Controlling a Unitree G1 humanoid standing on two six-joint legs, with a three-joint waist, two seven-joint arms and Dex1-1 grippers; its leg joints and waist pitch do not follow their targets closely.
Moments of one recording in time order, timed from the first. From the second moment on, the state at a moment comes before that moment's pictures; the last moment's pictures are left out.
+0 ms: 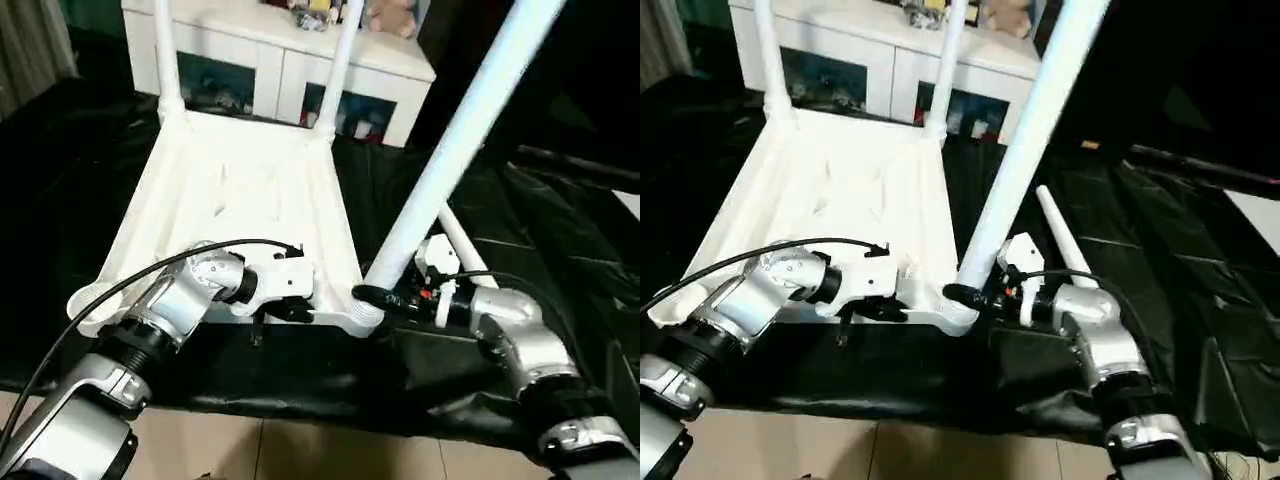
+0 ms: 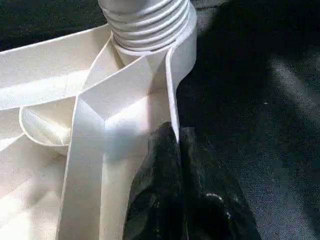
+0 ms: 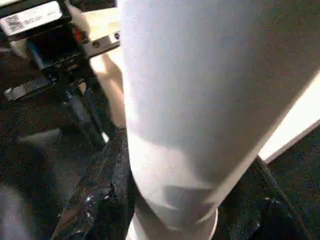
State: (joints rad) left arm -0.67 0.44 -0.47 0.56 0.17 0.04 -1.18; right arm -0.45 -0.28 0.12 0.64 0.24 -0.03 1.01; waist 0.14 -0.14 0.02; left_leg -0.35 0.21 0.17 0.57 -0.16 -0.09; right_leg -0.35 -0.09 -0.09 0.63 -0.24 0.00
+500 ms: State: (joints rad) left arm -0.69 0.39 -0.43 0.61 0.17 0.16 -1.04; right arm -0.54 -0.15 0.09 0.75 0.24 -0.03 0.63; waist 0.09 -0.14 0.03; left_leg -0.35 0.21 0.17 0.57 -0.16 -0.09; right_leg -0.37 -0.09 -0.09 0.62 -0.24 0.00
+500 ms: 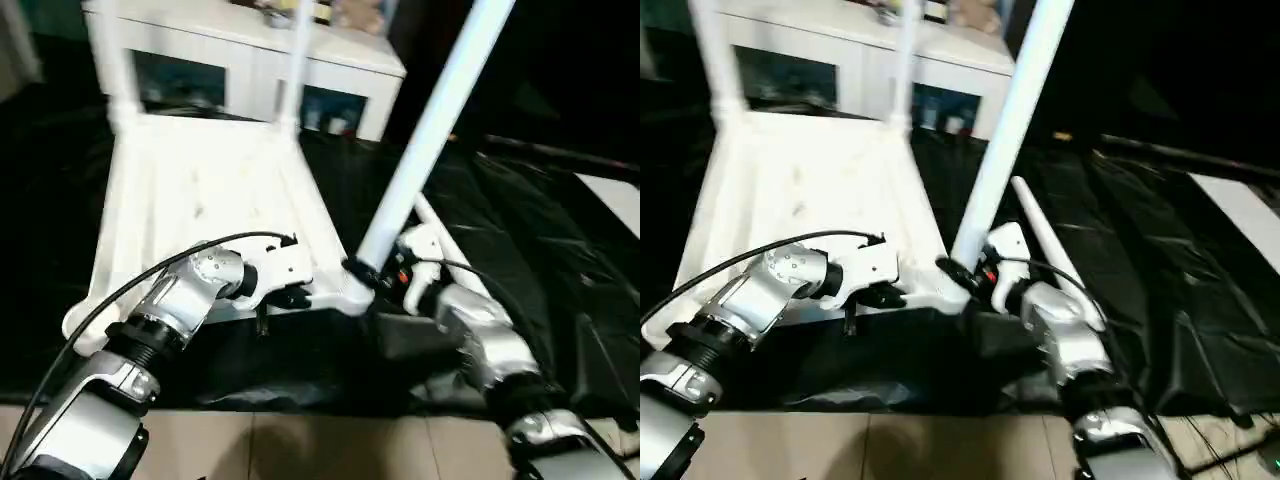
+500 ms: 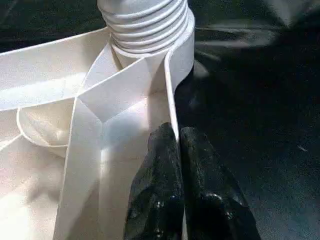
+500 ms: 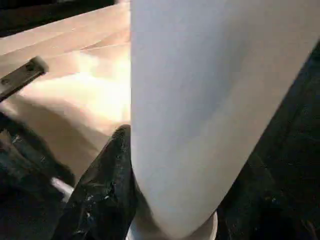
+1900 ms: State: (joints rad) left arm -0.71 0.18 -0.35 0.50 0.20 0.52 -0.69; right arm -0.86 -0.03 -0.05 1.15 0.22 -0.07 0.19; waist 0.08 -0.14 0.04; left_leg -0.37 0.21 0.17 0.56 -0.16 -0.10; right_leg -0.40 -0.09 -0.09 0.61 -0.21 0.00
